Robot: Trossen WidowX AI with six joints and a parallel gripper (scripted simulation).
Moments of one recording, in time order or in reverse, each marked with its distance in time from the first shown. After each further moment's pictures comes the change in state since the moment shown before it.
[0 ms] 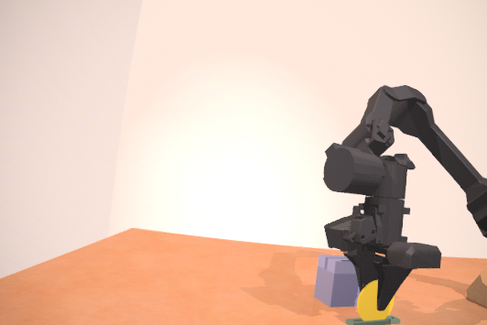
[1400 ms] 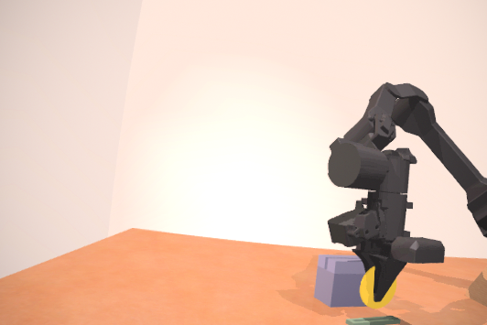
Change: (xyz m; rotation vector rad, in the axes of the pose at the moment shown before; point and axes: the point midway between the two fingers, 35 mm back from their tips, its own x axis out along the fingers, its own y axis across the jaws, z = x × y) arm -0.008 0.000 -0.004 -0.016 0.013 -0.017
